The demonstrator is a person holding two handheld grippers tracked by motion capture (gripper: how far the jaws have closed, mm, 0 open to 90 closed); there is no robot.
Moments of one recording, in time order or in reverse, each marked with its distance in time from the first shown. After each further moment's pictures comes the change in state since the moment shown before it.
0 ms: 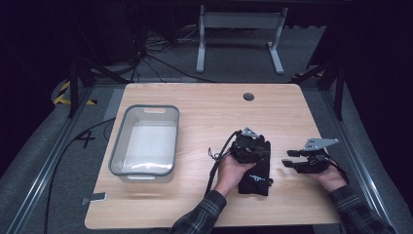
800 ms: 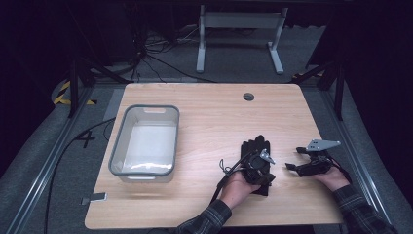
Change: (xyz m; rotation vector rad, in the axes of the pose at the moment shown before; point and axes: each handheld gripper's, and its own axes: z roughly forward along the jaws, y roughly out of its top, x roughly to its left) left arm -0.042 -0.030 0.031 0.232 -0.065 0.158; right arm -0.013 -0.019 0.006 0.003 -0.080 0.030
